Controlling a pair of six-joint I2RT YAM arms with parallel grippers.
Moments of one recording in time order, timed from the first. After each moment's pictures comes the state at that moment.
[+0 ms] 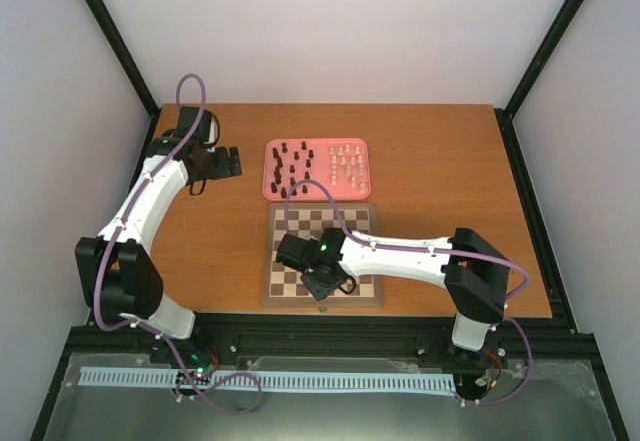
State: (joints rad) left arm -0.12 1.52 1.37 -0.88 -0.06 -0.31; right arm 1.22 1.76 1.29 -0.99 0.17 0.51
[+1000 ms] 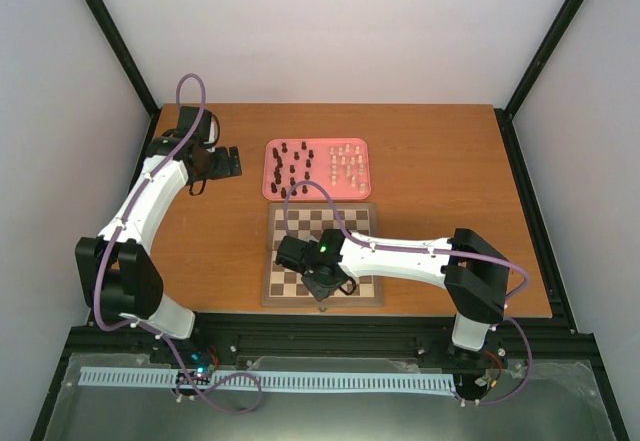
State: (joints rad) left arm -0.12 1.52 1.37 -0.88 -0.06 -0.31; right arm 1.23 1.76 1.28 -1.00 0.19 0.51
